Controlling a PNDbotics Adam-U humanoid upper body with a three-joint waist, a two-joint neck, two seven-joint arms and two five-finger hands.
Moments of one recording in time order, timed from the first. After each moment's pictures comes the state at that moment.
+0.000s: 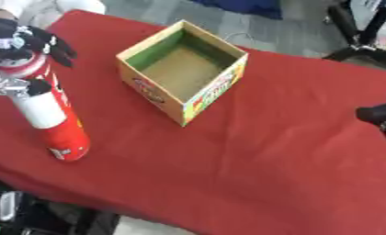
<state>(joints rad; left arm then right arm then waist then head) -0.66 1.02 -0.32 -1.69 -0.18 -0.23 -0.79 0.02 -0.27 -0.15 -1.98 -0.31 -0.38 0.44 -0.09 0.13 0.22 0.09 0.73</state>
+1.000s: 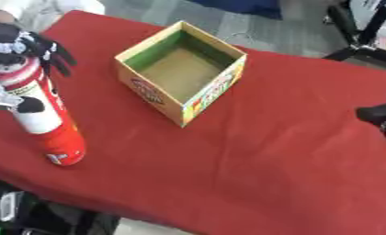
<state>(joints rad) -0.66 1.02 -0.32 -1.68 -0.19 -0.25 -0.86 0.02 -0.27 -0.15 -1.98 -0.32 -0.37 0.44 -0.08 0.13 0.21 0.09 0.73</state>
